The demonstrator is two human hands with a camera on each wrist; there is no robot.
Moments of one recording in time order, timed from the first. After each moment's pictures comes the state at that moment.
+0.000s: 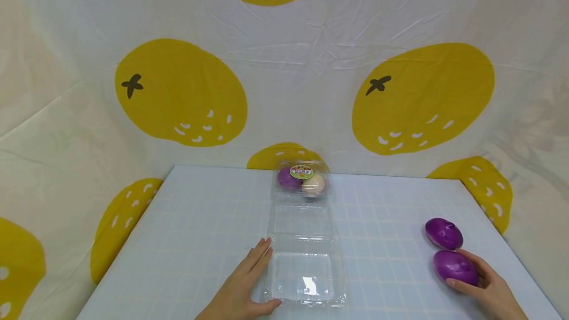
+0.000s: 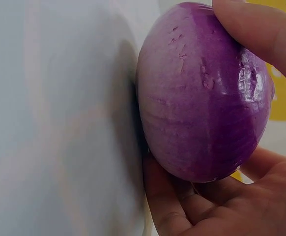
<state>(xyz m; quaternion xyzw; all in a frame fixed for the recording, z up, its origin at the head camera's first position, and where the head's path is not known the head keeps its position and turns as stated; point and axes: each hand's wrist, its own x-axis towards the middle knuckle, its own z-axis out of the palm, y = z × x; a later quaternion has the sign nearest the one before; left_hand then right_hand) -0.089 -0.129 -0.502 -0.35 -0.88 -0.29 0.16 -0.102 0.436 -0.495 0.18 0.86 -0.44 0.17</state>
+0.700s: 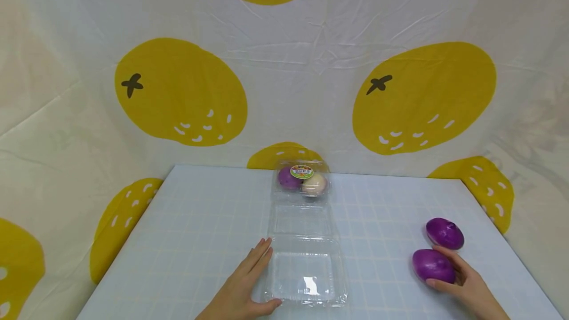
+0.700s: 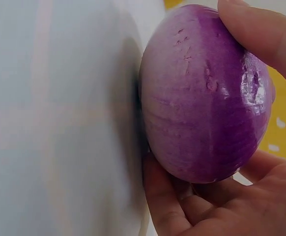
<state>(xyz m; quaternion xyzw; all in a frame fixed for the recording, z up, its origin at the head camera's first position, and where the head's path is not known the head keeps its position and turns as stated) -0.088 -0.130 -0.501 -0.35 -0.88 -0.30 0.15 -0.106 0.394 -0.484 0.12 0.87 -0.44 0.17</state>
